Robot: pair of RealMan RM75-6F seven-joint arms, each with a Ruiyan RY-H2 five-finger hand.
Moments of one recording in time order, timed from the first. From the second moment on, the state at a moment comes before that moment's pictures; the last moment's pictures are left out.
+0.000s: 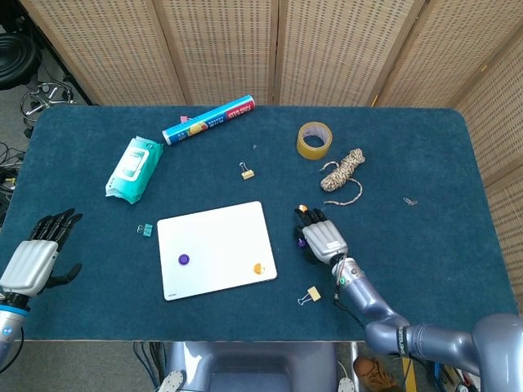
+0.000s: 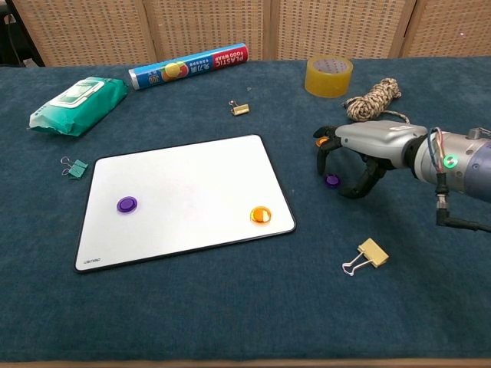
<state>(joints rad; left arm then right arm) -0.26 -1.03 -0.03 -1.70 1.43 1.24 -0.04 0.80 -1.62 0.11 -1.35 -0.99 0.85 -0.36</state>
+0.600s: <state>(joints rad) -0.26 -1.03 -0.03 -1.70 1.42 1.23 -0.04 0.79 -1.64 0.12 -1.30 -1.02 0.84 -0.33</state>
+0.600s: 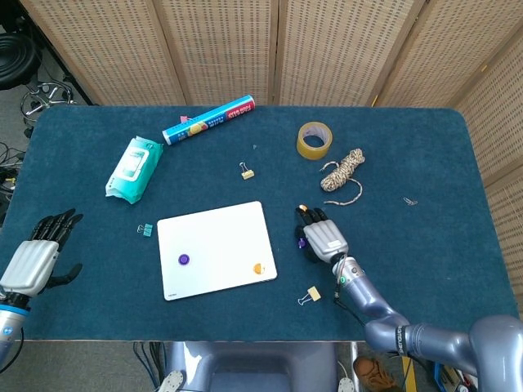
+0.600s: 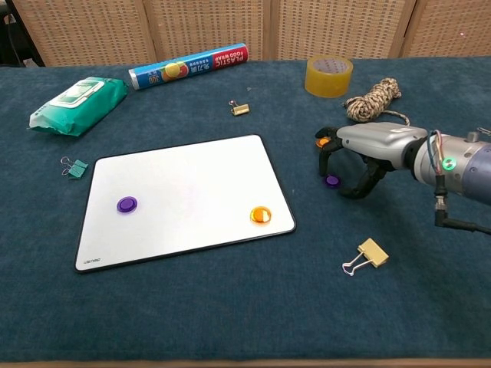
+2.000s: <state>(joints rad) -0.27 -1.03 -0.03 -1.71 1.43 1.23 -0.04 0.80 -1.66 0.19 -1.35 -1.08 0.86 -0.30</state>
